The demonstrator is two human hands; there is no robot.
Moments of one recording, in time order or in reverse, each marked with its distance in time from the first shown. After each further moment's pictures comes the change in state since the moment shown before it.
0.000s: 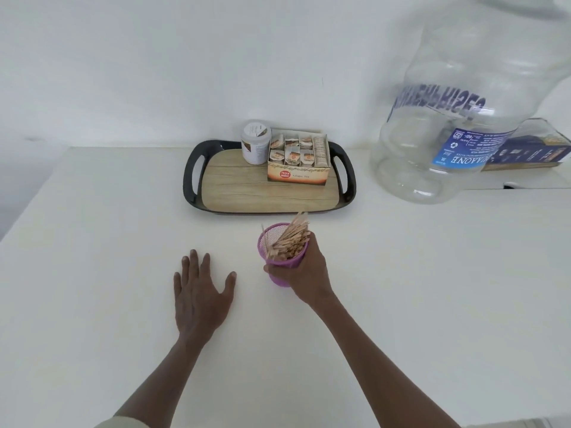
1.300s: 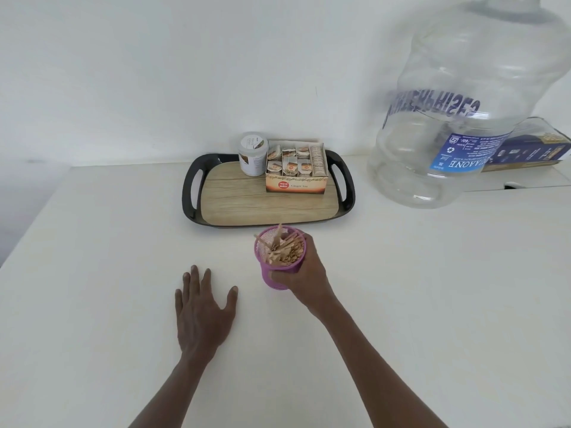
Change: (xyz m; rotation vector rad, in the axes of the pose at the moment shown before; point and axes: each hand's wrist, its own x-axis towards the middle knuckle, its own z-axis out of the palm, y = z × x) left_hand 0.000 0.004 -0.006 0.022 -0.006 0.001; right_hand 0.008 -0.012 0.000 0.147 -0.131 -0.016
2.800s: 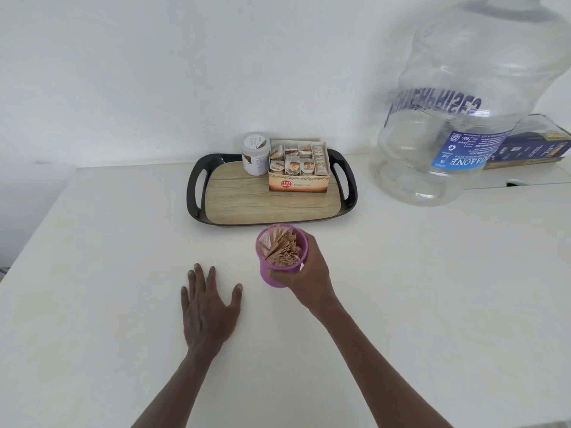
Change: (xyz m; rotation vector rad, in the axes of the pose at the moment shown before) left_hand 0.001 0.000 0.000 -0.024 -0.004 -0.004; right_hand -0.008 -0.004 0.006 -0.003 0.110 -0.082
